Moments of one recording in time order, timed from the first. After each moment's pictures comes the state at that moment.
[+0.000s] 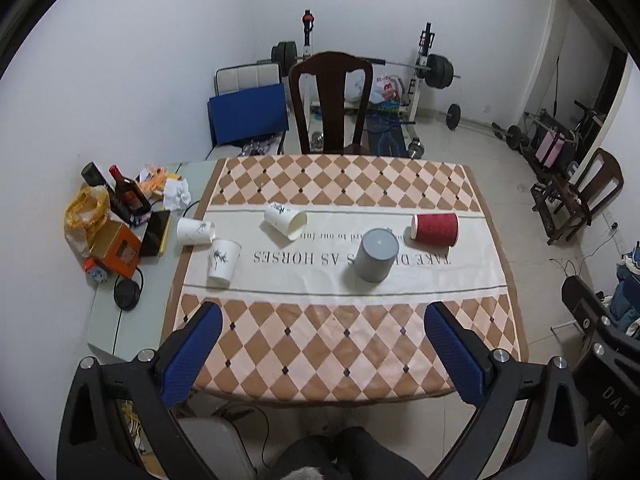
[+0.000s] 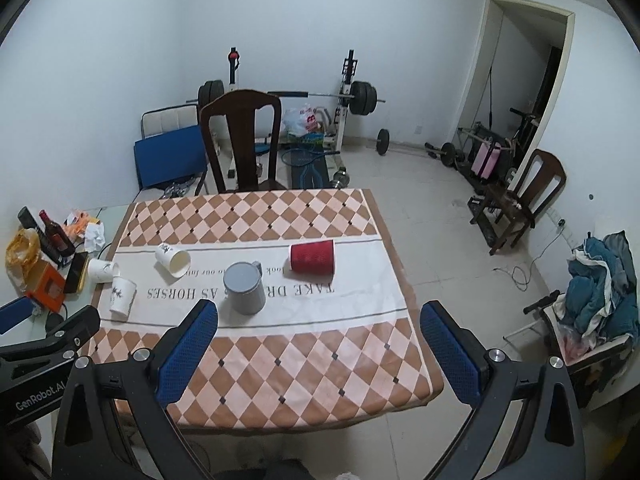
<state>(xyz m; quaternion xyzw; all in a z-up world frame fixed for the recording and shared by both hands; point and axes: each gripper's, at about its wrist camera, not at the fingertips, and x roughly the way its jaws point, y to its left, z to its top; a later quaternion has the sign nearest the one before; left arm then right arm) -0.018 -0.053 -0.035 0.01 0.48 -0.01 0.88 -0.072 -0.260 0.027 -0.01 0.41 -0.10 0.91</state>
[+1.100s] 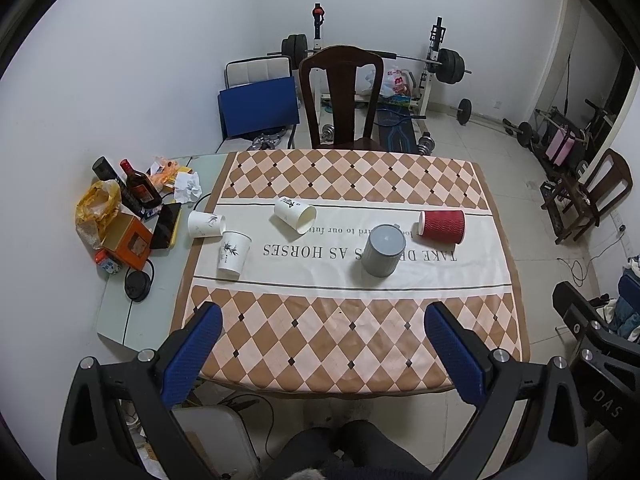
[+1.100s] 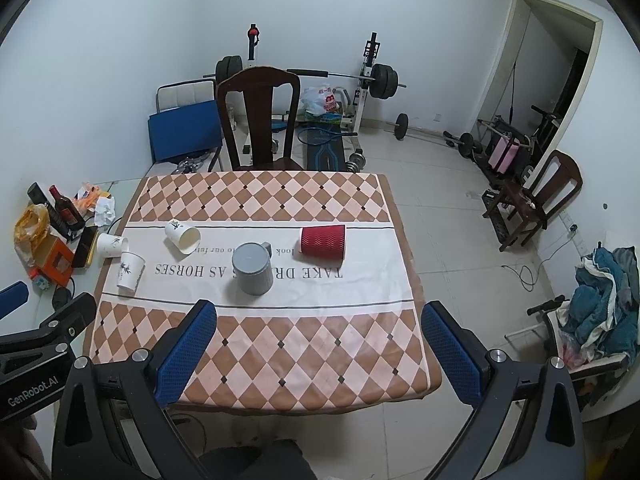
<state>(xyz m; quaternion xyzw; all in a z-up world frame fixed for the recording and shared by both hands) -0.023 -0.055 -0.023 0.01 0.49 0.00 0.87 -0.049 -0.262 0.025 -0.02 0.45 -0.07 0.89</state>
